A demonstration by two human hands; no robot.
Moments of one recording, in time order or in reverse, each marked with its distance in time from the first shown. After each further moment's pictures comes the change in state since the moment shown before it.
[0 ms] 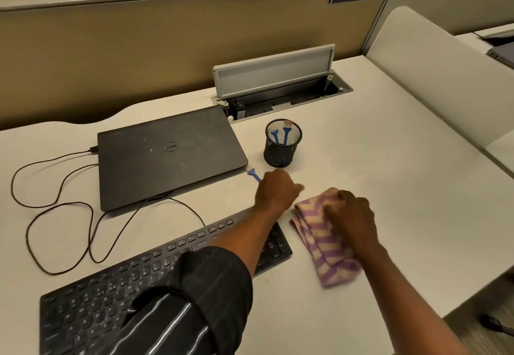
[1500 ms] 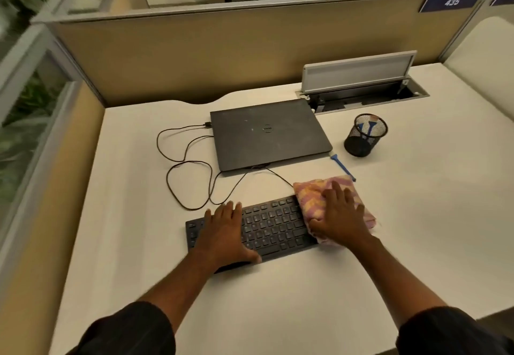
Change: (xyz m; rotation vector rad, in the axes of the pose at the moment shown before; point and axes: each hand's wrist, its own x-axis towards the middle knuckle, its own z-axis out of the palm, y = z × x) left_hand -0.208 -0.251 -0.164 0.627 -0.110 -0.027; right_hand -0.125 -0.096 0.108 -0.395 -0.175 -0.529
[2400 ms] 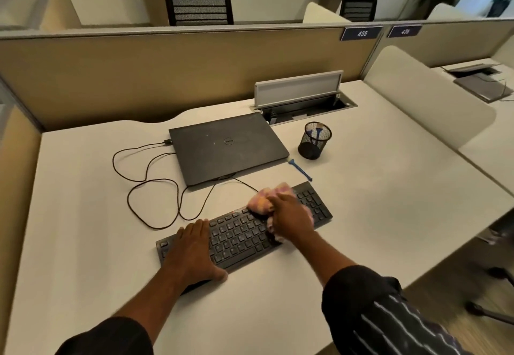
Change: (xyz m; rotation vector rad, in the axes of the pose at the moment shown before) left_hand 0.000 -0.030 0.016 0.017 0.097 0.137; right_hand -0.011 -0.047 0.017 0.060 0.225 -0.088
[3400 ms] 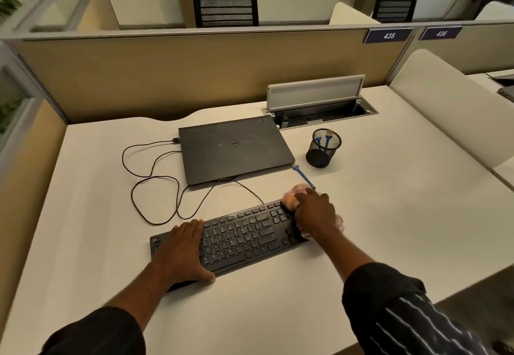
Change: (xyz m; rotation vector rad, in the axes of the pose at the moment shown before) left_hand -0.001 0.012 -0.006 0.023 -0.062 -0.078; right_hand 0.032 0.071 -0.030 -0.156 -0.033 0.131
